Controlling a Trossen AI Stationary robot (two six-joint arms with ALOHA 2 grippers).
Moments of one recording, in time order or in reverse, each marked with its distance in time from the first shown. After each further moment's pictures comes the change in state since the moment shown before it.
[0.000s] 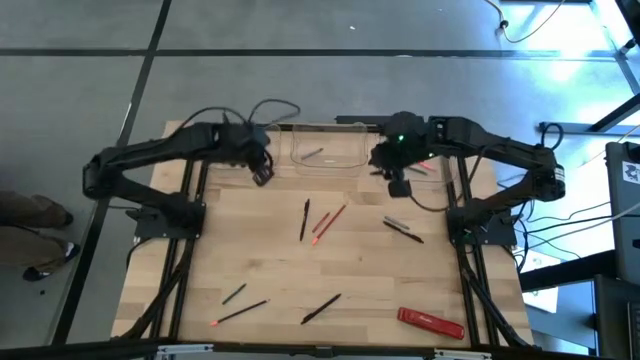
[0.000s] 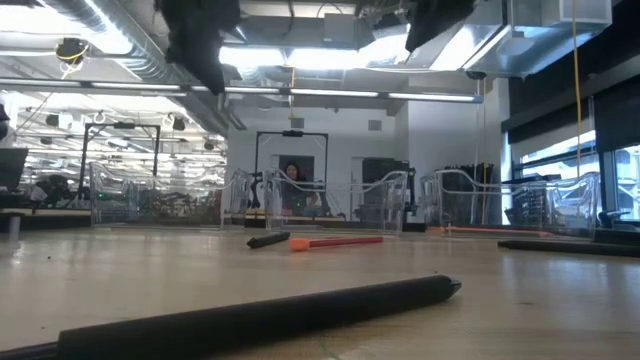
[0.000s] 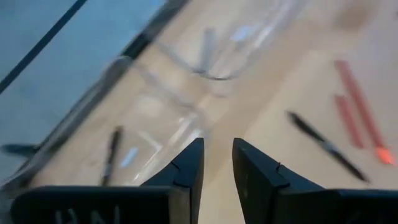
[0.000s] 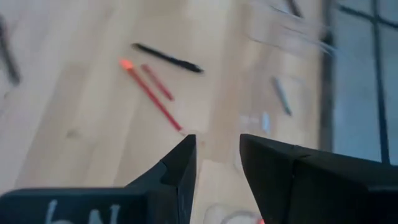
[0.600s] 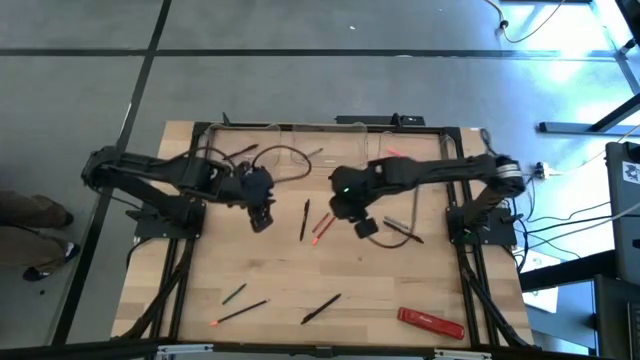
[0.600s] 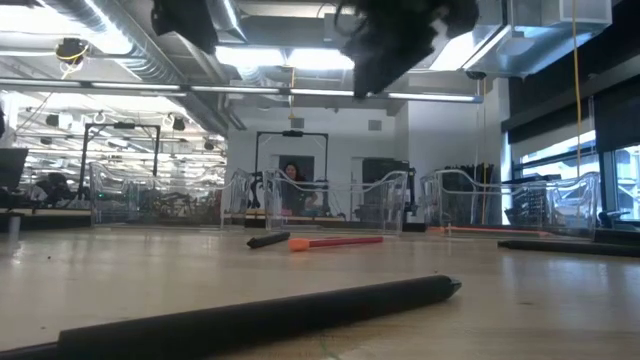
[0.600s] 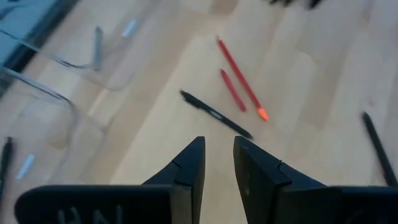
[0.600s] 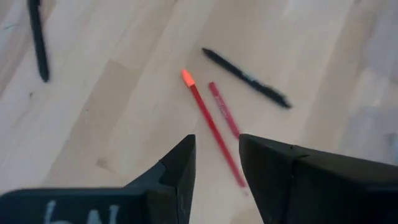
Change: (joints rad) left arm -0.447 -0.004 -0.001 0.019 -0.041 -0.259; right arm 0.223 0.348 0.000 0.183 -0.028 0.039
